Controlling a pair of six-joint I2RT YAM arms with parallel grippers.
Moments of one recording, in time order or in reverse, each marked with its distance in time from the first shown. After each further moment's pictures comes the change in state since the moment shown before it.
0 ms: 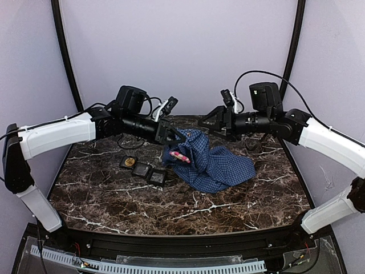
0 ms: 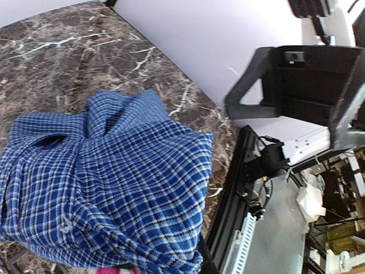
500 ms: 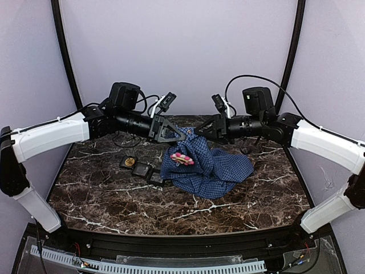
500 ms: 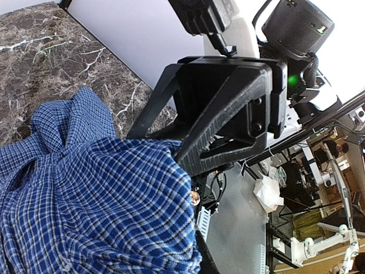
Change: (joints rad) left arm -0.003 -0.056 -0.021 0.062 0.184 -0.103; right arm 0.008 0.050 -0.041 0.071 -0.110 -0.058
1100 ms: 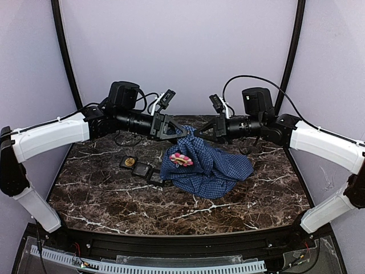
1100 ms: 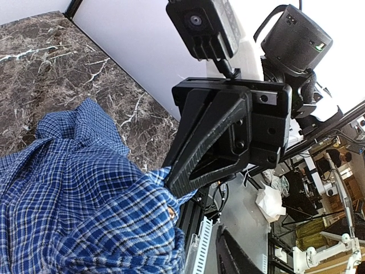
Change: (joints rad) left arm 0.000 -0.001 -0.002 0.044 -0.036 -0.029; right arm 0.003 0.011 -0.014 0.065 -0.077 0.007
